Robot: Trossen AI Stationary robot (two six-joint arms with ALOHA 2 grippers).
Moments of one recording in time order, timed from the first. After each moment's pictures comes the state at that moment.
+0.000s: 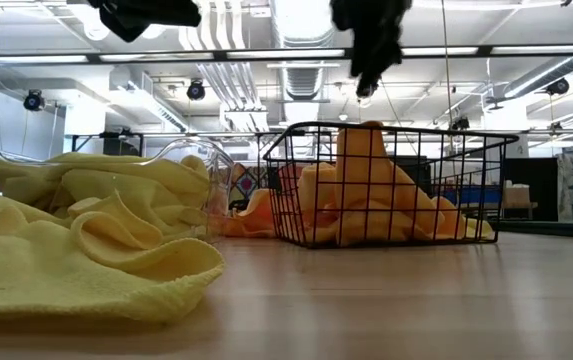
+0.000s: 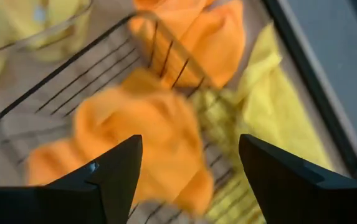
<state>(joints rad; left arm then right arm) -0.52 1.22 0.82 -0.11 -0.62 -0.25 -0.30 1.64 1.78 -1.26 0.03 0.13</state>
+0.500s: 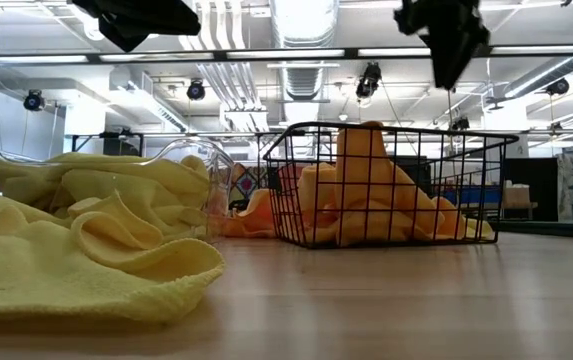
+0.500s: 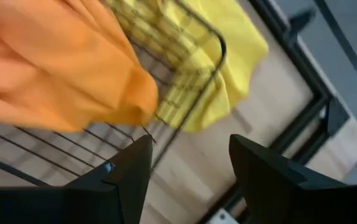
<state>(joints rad) -0.52 1.22 0.78 -0.05 -0.62 -0.26 -0.21 1.41 1.49 -1.49 0.29 0.49</state>
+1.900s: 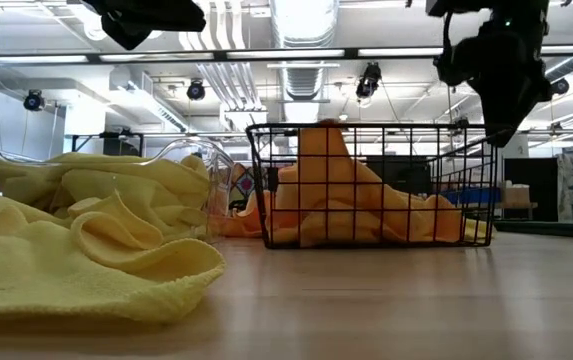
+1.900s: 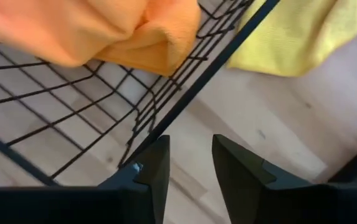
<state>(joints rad) -0.51 1.22 0.78 -0.04 -0.64 -0.27 0.01 1.22 0.98 -1.14 0.10 0.82</state>
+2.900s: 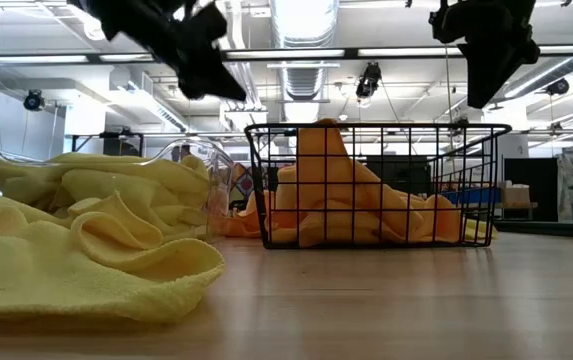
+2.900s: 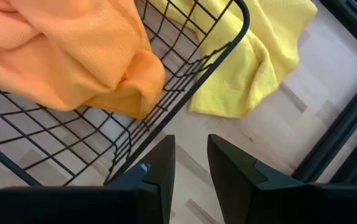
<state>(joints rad) 0.34 1.24 0.92 -0.22 0.07 0.07 0.04 1.22 1.16 -1.29 0.32 0.80</state>
